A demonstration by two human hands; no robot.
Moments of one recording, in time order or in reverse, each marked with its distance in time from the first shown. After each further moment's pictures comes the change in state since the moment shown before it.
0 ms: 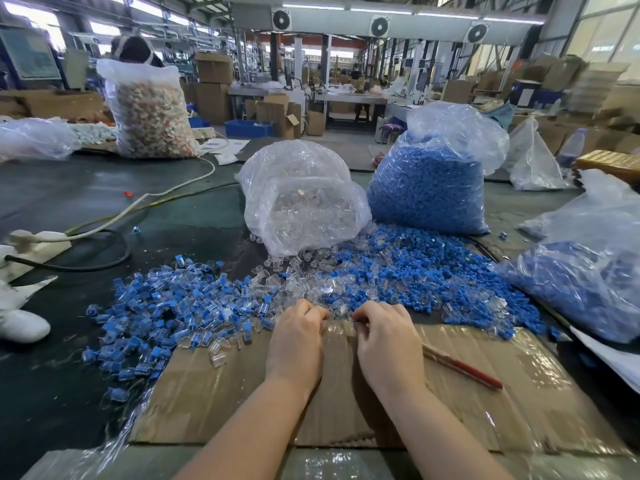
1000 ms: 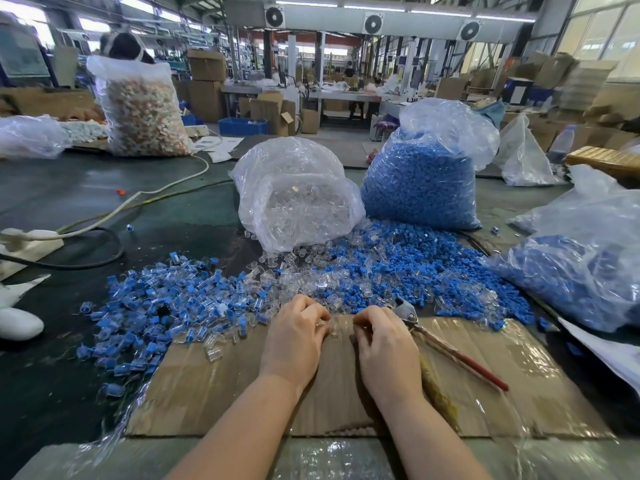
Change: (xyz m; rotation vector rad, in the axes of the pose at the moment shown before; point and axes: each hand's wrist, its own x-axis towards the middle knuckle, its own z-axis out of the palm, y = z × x) left_hand -0.006 -0.001 -0.004 -0.056 -0.001 0.084; right_hand -0.018 0.009 0.006 0.178 0.020 0.047
